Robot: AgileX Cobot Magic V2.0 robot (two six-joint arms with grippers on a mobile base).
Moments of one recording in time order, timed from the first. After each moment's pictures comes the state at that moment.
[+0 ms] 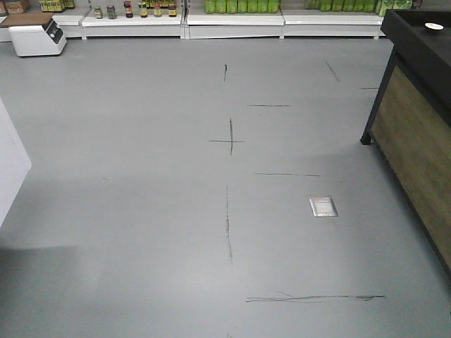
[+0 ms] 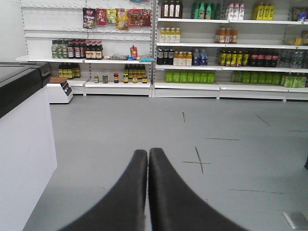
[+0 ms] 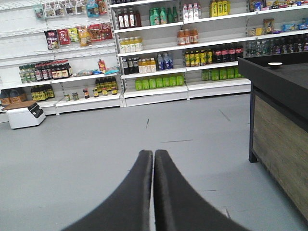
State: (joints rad) left arm 0.04 -0.01 0.02 0.04 0.10 -0.11; right arm 0.01 -0.01 0.03 -0.07 0.06 0.18
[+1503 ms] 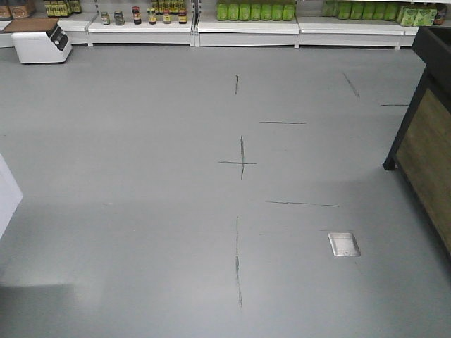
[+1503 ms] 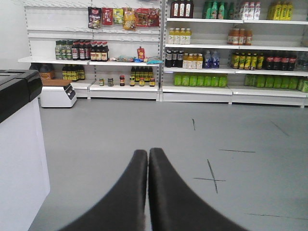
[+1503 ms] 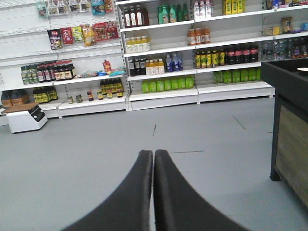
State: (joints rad) left arm 0.04 -0.01 0.02 0.04 0.10 -0.11; right arm 0.01 -0.01 0.03 -0.07 0.06 0.18
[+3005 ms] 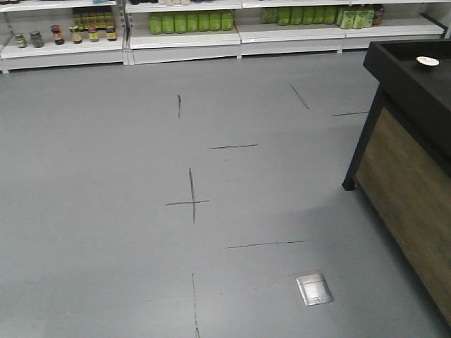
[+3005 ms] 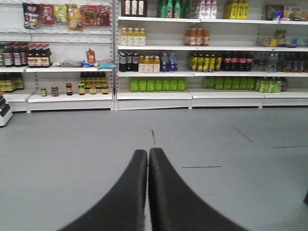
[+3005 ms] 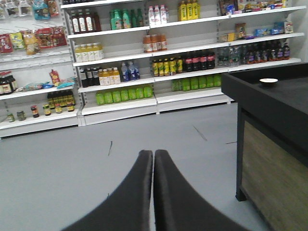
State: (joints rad) left arm 0.04 -0.01 0.02 0.04 0.10 -0.11; right arm 0.01 -0.01 0.03 -0.07 0.06 0.18
